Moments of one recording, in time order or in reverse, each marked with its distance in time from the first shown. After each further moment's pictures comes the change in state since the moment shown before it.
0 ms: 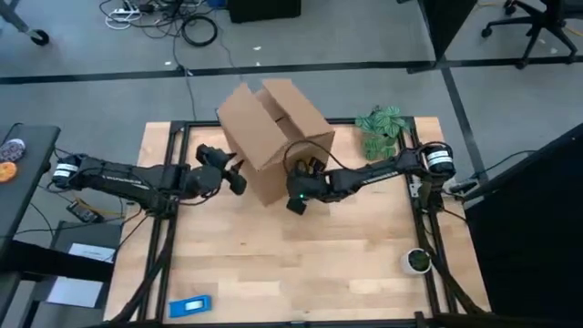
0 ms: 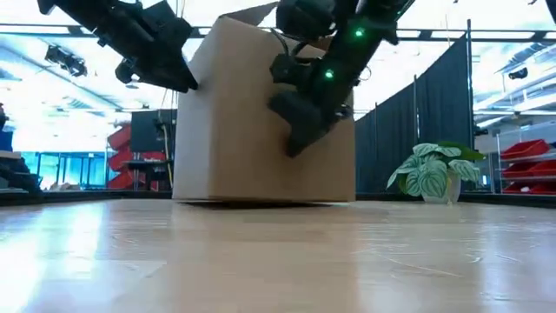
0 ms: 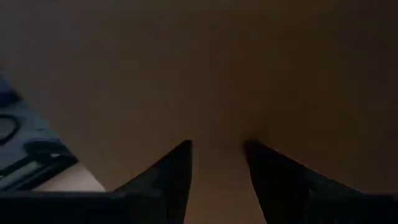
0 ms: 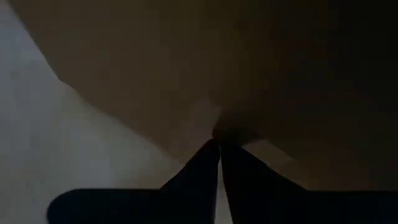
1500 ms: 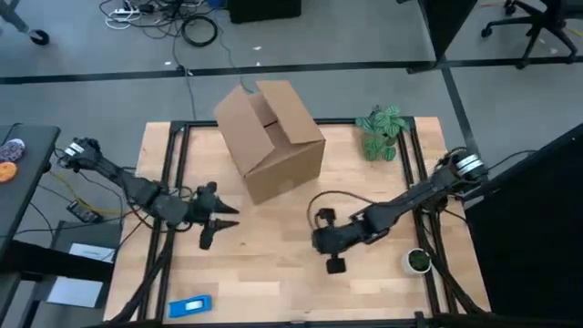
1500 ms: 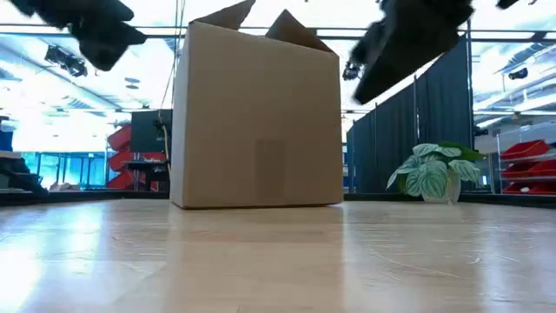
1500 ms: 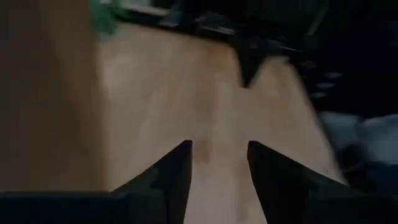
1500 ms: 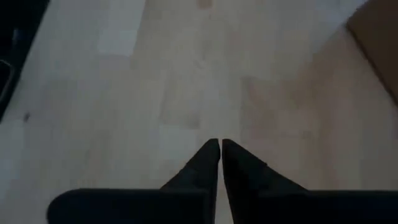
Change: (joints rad) left arm -0.482 -0.220 -0.238 0.301 0.411 0.040; right arm 0.477 -0.297 -0.230 -0.030 -0.304 0.056
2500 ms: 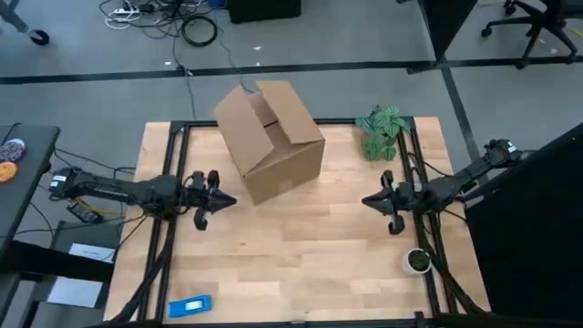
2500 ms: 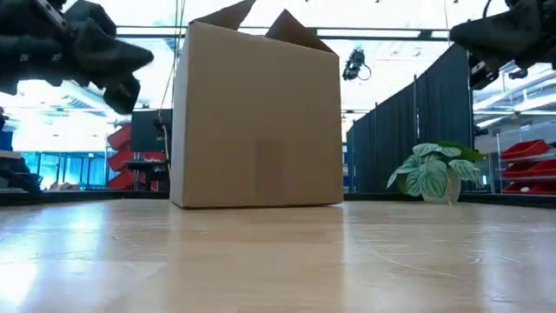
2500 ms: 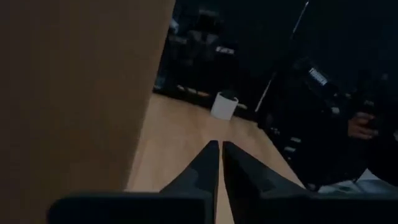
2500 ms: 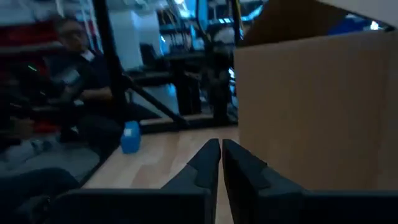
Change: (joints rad) left arm 0.431 -0.366 -0.350 0.354 0.421 0.115; right arm 0.024 -1.269 -1.012 0.766 0.169 -0.204
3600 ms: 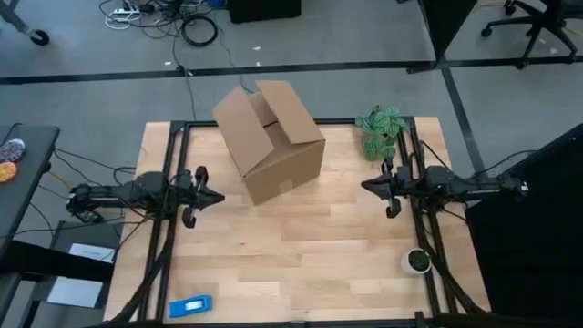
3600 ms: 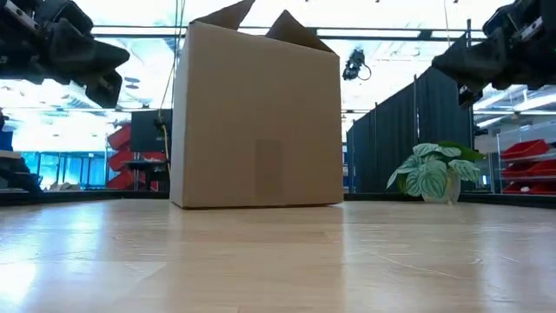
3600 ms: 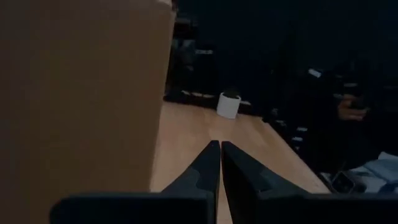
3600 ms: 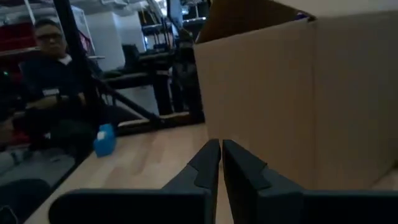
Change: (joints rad) left arm 0.066 -0.367 0.024 -0.448 0.071 0.090; right arm -0.473 -0.220 0.006 -0.286 -0.355 0.094
